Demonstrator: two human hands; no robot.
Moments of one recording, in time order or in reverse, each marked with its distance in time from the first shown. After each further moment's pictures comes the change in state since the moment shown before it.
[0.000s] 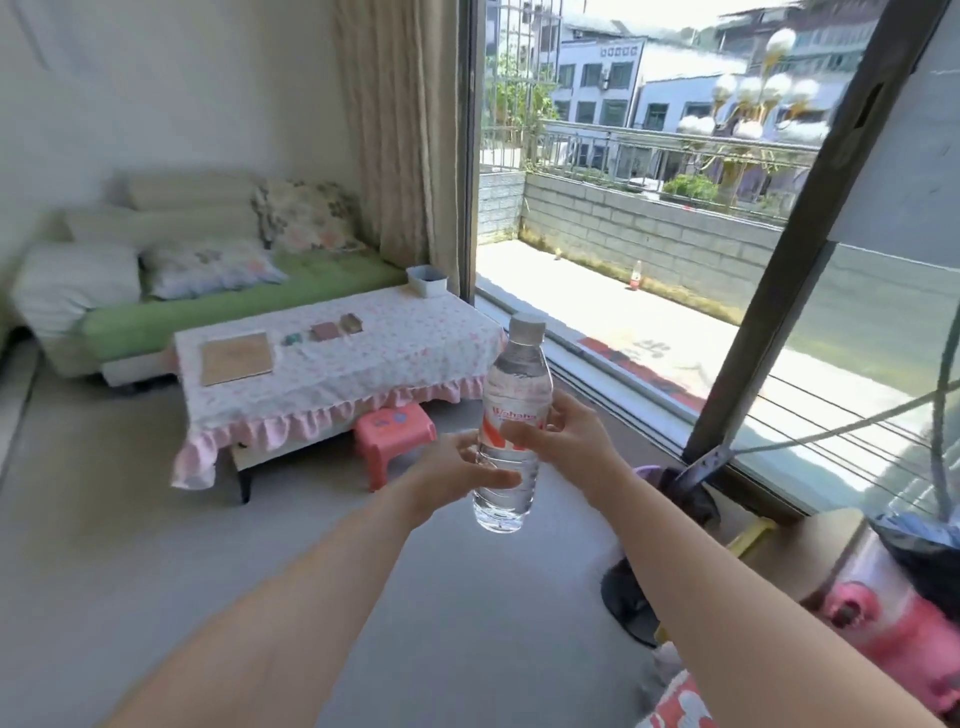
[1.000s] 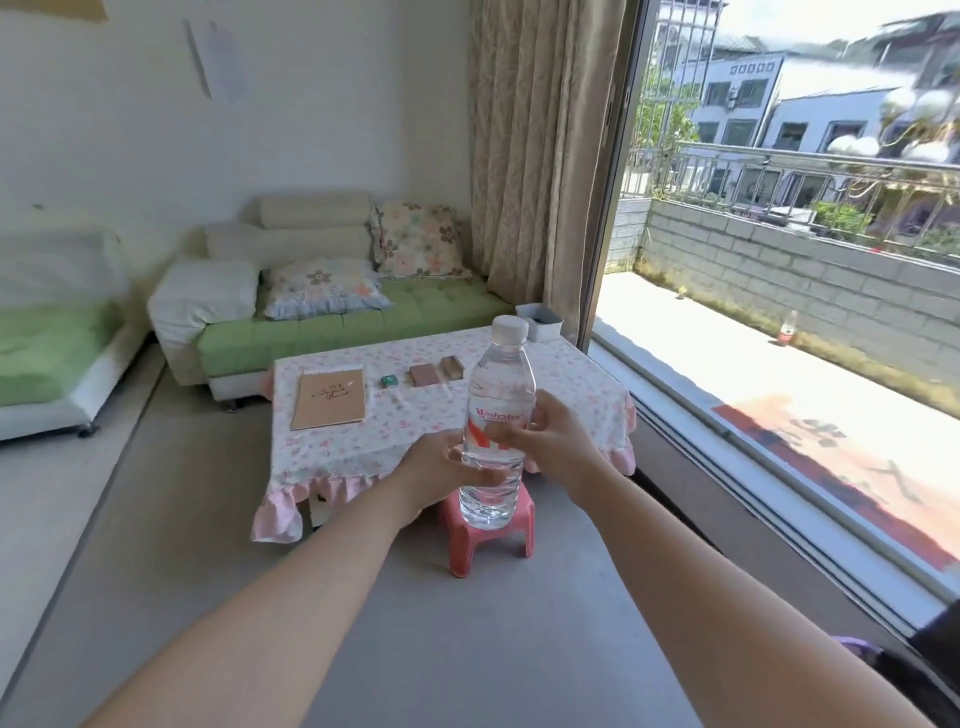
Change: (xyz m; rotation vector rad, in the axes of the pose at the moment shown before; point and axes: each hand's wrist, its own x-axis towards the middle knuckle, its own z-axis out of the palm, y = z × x) left_hand 0.168 -0.045 -0.318 -0.011 0.353 -0.059; right_hand 0.318 -0.016 0.239 0.000 -0.267 -0.044
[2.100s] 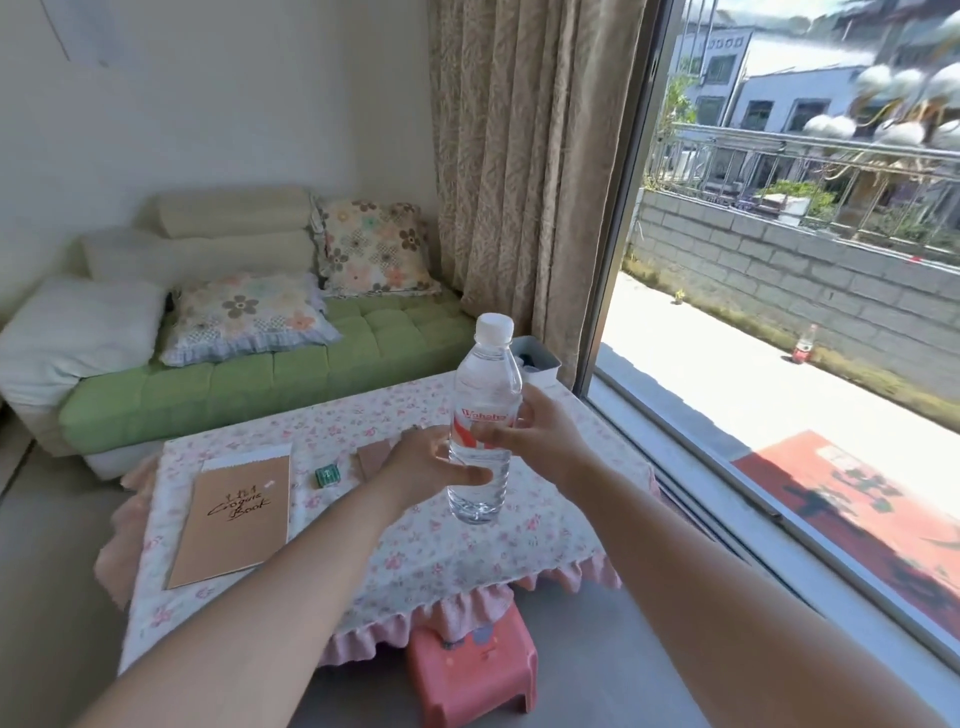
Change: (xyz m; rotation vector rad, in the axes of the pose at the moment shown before) left_hand 0.475 0.071 -0.104 0.099 -0.029 0.075; right_hand 0.479 0.022 -0.069 -0.046 -0.019 0.022
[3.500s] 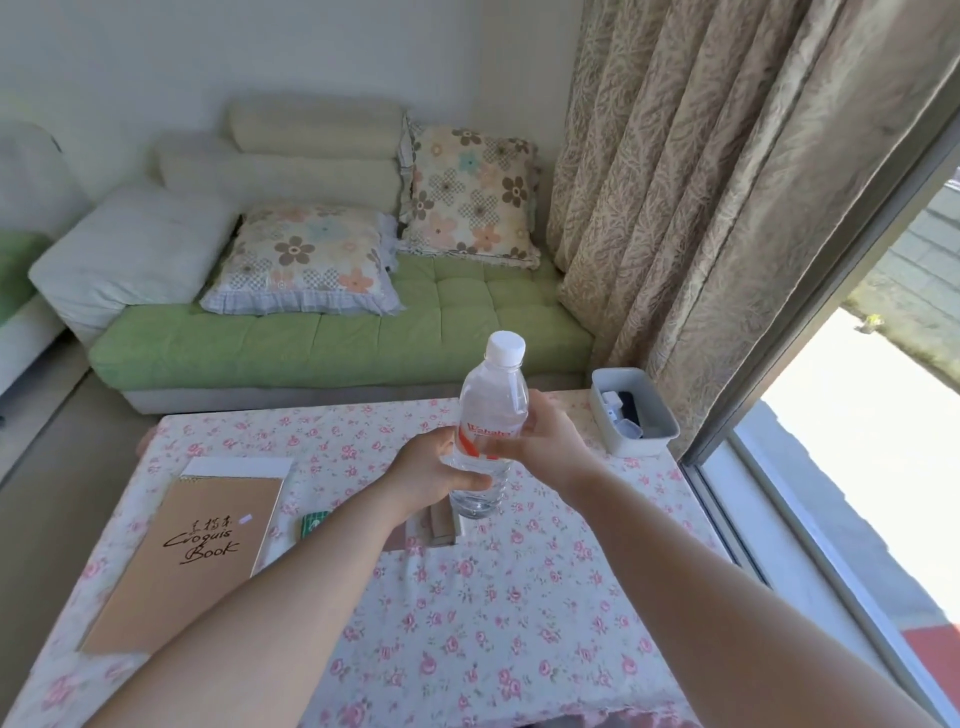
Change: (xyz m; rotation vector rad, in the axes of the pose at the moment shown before) left_hand 0.374 -0.080 -0.079 -0.022 0.216 -0.240; right_hand 0.422 0.100 -0.012 -0.108 -0.305 0.072
